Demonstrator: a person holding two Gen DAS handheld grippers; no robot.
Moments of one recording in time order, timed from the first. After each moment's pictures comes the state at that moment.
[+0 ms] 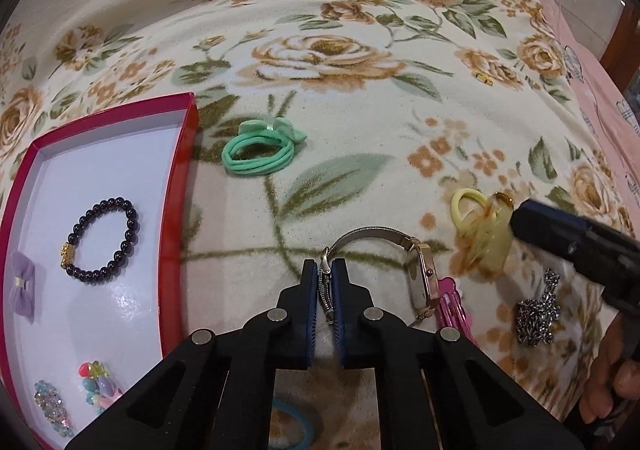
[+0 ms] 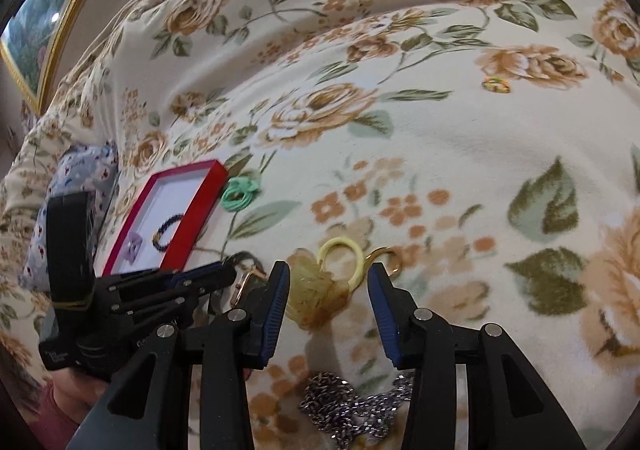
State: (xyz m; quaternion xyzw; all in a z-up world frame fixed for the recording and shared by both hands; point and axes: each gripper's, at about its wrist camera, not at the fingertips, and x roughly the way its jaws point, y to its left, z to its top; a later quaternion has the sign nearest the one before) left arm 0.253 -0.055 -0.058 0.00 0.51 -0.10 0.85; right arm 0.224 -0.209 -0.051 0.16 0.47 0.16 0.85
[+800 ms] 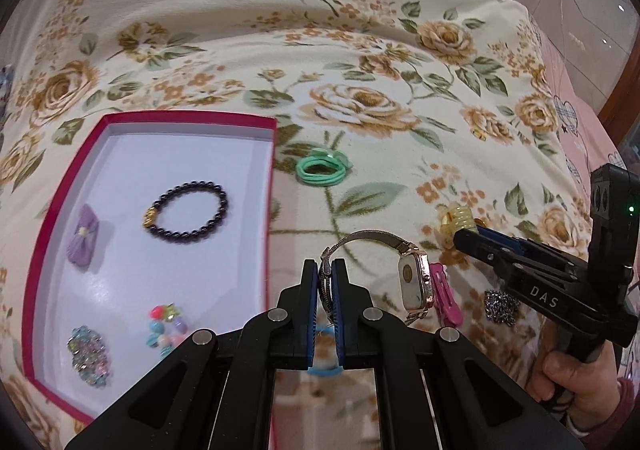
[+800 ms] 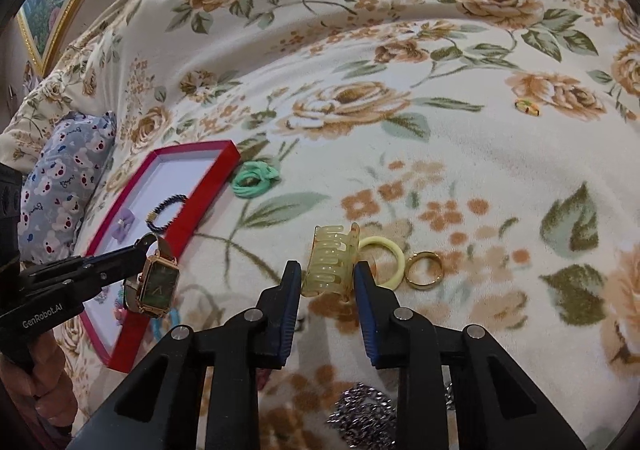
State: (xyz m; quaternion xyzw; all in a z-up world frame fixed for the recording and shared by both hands) left arm 0.185 0.007 0.001 -0.07 0.46 -0.08 0.88; right arm 0.218 -0.176 -0.048 0.11 0.46 0.16 0.87
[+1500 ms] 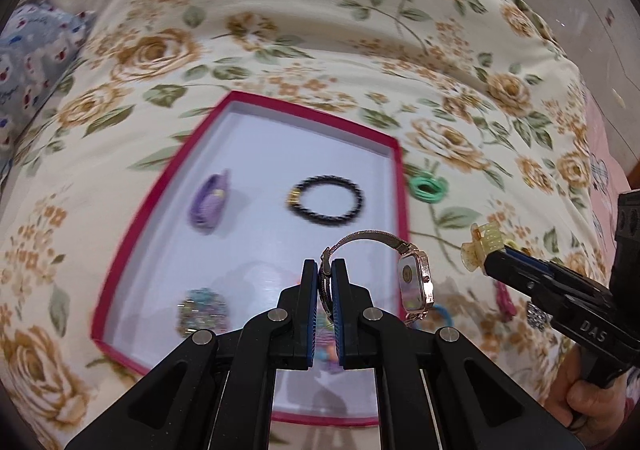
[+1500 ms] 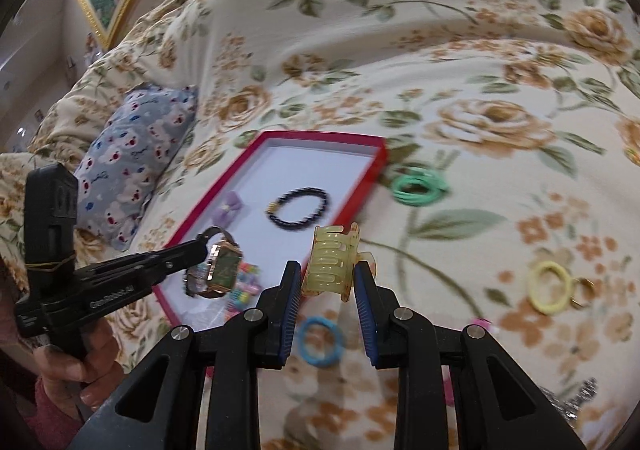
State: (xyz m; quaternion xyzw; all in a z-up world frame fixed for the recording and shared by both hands) left arm 0.131 0.099 0.016 -0.13 0.44 0.01 0.89; right arm 0.209 -0.072 -0.014 0.10 0.45 0.29 0.84
